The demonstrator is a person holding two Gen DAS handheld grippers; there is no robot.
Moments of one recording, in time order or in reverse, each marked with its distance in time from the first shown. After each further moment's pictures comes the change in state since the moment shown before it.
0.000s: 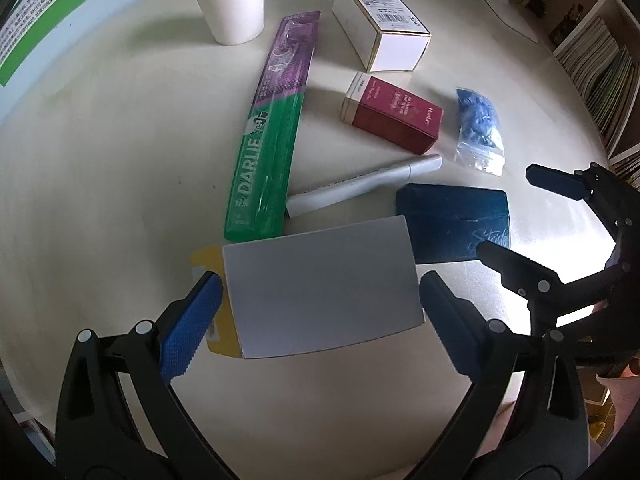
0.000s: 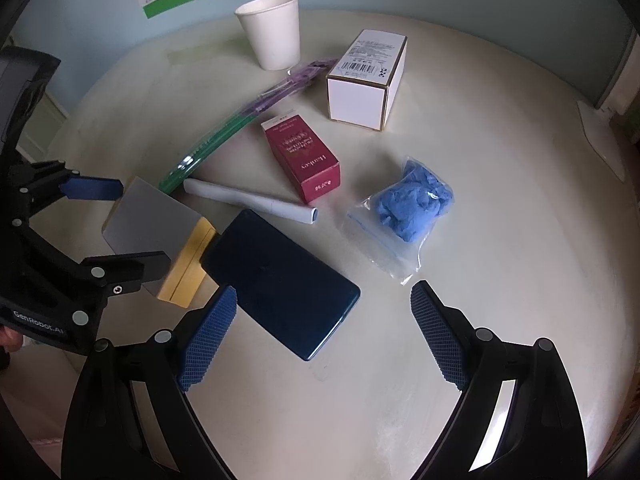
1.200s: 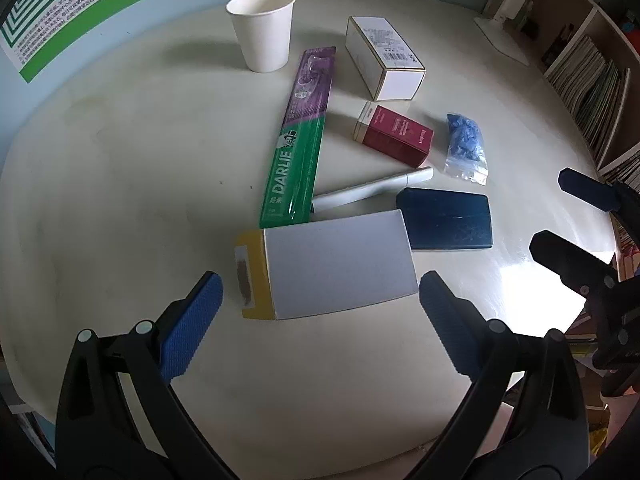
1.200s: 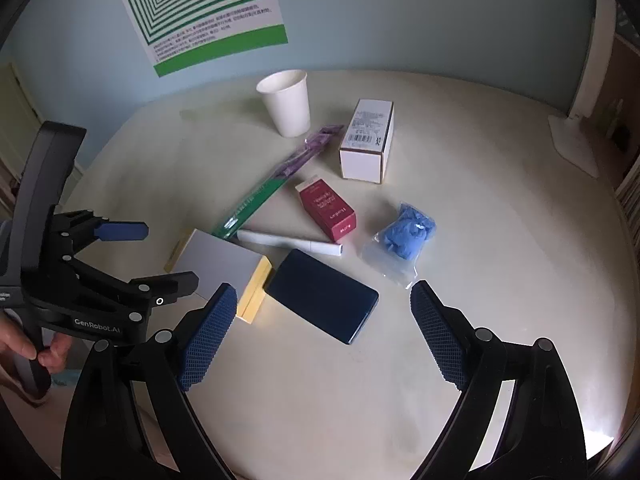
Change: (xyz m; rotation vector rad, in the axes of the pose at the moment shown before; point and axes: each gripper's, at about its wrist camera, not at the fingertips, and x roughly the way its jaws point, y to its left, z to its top) left arm -0.044 0.009 -0.022 -0.021 -0.094 0.015; right arm -0.067 0.014 -0.008 0.095 -0.163 0.030
